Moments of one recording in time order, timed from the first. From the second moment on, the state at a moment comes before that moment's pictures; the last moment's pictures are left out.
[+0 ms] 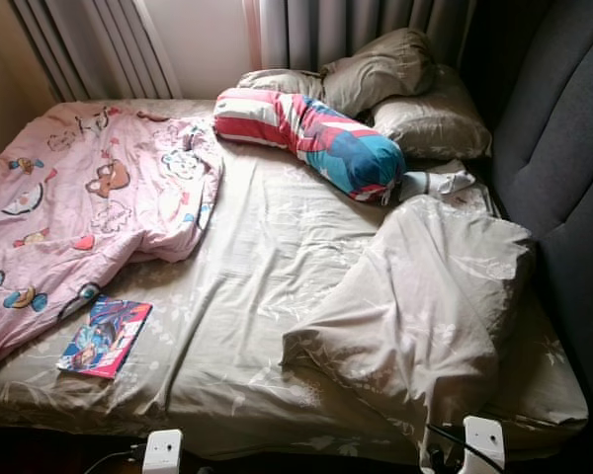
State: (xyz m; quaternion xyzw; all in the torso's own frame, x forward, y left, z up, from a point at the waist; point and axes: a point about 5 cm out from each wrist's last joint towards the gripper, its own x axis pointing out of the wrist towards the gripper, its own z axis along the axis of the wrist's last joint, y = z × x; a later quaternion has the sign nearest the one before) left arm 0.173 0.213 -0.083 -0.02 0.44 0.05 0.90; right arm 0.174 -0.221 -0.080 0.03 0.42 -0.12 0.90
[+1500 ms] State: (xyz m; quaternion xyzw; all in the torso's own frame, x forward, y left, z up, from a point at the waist) left arm 0.217 0.217 -0.048 0.00 0.28 0.03 0.96; right arm 0.222 -0.210 -0.047 0.07 0.26 -0.12 0.96
